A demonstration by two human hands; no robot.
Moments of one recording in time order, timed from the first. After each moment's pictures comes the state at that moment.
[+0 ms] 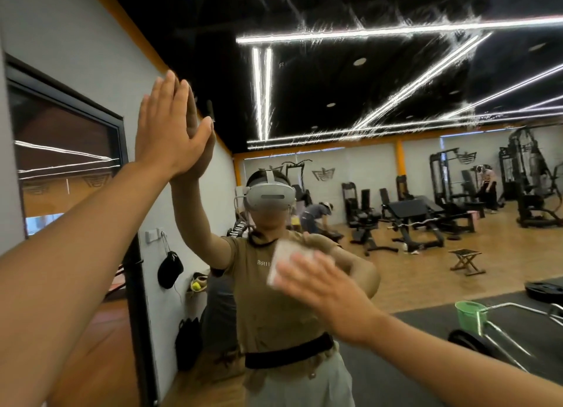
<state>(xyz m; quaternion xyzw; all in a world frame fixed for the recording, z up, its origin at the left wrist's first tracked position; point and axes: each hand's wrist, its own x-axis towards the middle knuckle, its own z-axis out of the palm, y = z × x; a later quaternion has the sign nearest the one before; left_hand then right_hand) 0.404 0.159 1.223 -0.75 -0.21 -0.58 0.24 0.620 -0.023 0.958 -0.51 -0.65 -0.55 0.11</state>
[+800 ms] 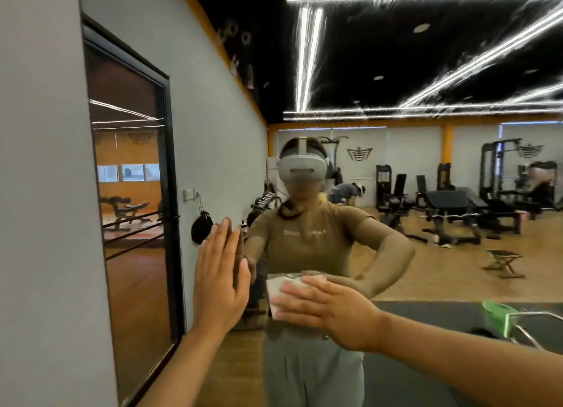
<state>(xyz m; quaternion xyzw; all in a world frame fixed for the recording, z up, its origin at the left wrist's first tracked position) 0.385 0.154 0.924 -0.78 -0.21 -0.59 0.07 0.592 0.006 0.917 -0.41 -0.72 -0.54 -0.14</state>
